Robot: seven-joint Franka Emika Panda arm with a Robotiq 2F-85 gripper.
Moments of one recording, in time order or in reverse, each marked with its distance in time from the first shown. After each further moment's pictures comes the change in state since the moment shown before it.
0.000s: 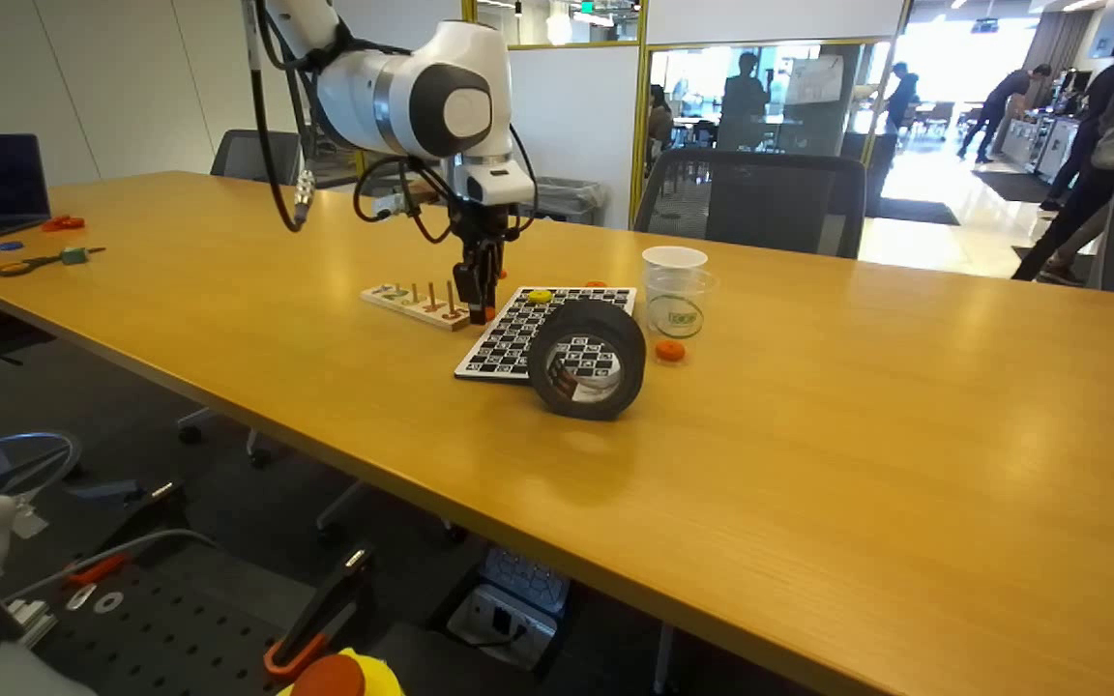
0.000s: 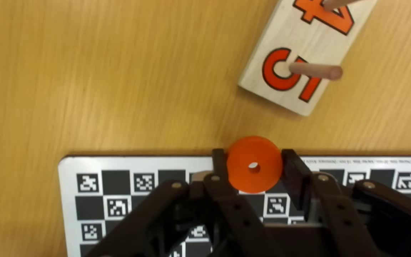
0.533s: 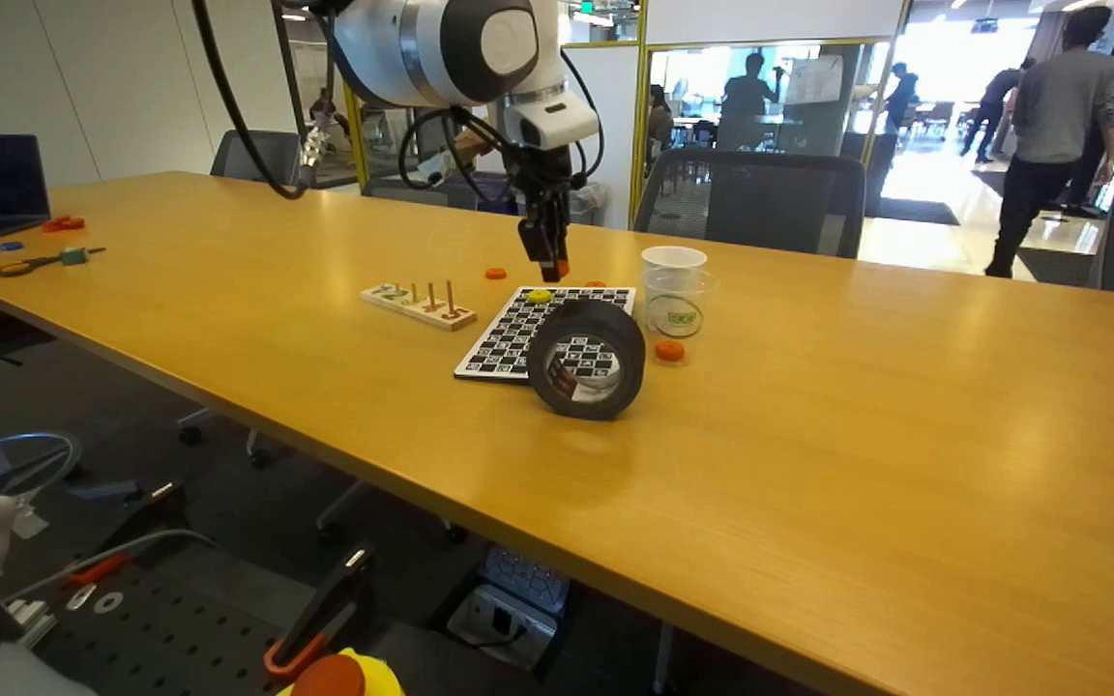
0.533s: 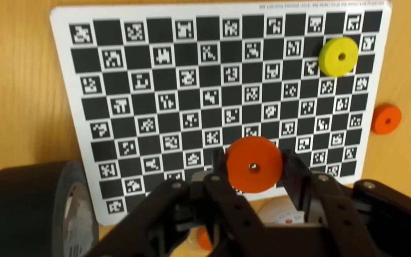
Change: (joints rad) arm -0.046 -0.164 -0.112 -0.091 -0.100 0.122 -0.010
